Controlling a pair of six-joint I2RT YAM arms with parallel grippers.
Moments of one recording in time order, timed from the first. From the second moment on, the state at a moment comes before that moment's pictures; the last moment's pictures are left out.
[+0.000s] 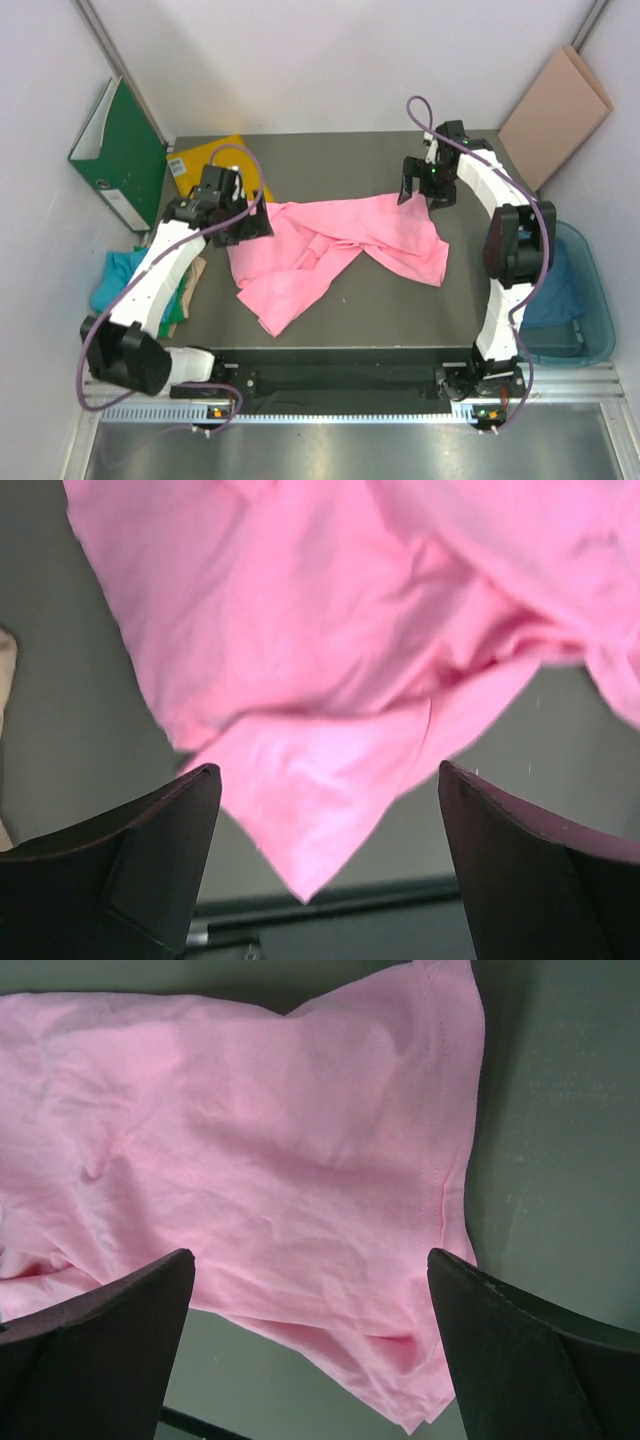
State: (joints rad) left arm -0.25 1.28 1.22 -0.91 0.06 -0.44; right arm 0.15 2.01 1.74 -0.89 -0.26 0.22
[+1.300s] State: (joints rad) left arm -0.01 1.84 1.21 -0.35 0.30 -0.88; right arm 0.15 2.00 1.66 -0.85 -0.24 0.22
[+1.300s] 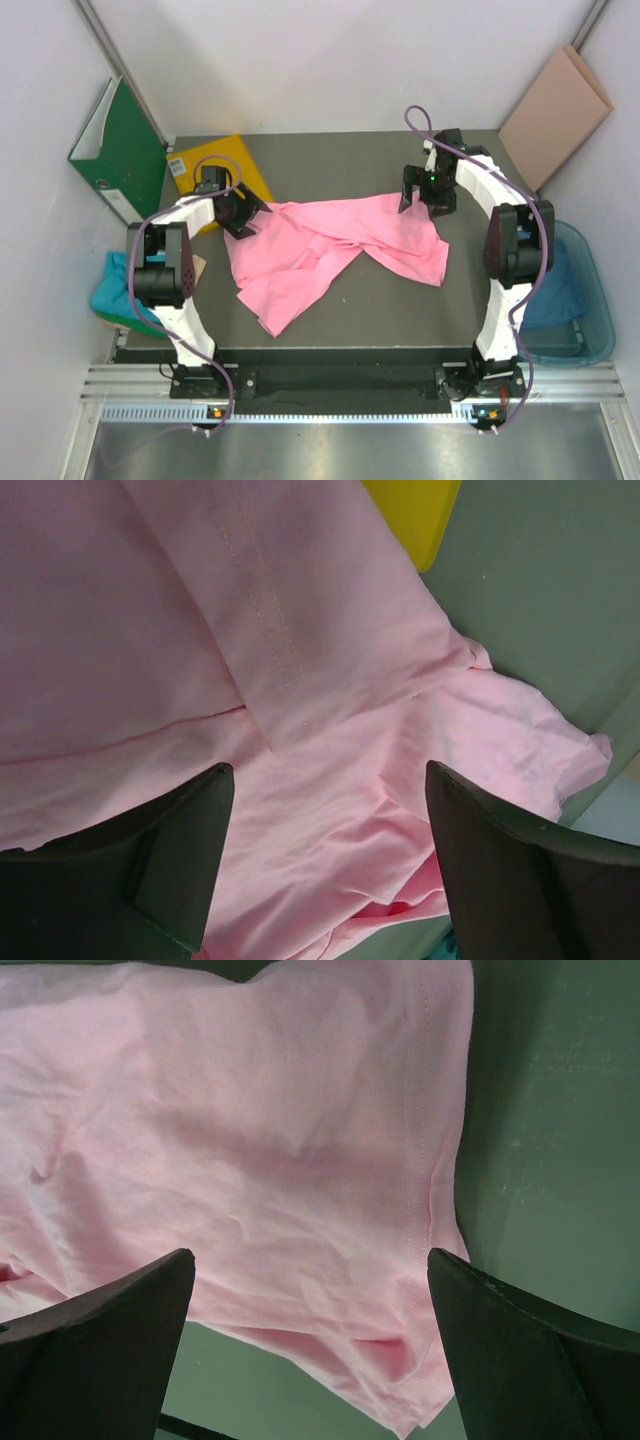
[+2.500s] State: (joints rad) left arm 0.02 1.83 1.64 -0.33 0.30 -0.77; right arm 0.15 2.00 1.66 -0.85 -0.22 0.24
